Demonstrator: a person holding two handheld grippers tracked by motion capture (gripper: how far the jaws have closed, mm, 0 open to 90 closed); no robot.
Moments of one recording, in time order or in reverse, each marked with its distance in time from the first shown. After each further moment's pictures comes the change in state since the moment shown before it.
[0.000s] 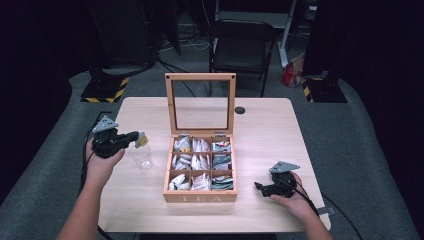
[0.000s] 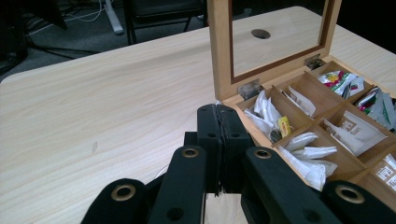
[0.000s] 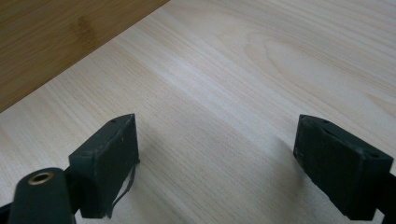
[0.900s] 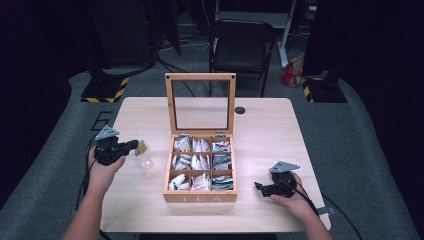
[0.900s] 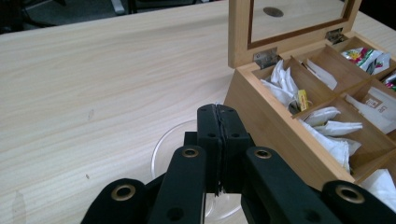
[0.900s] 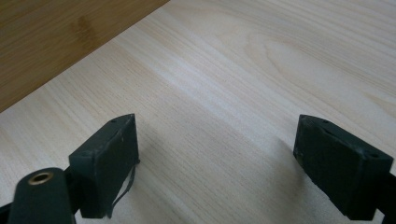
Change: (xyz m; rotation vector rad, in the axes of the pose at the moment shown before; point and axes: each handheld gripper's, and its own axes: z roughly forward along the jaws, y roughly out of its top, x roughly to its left) left arm 0.009 -0.032 0.015 0.043 0.007 -0.050; right arm 0.000 0.000 0.000 0.000 0.000 0.000
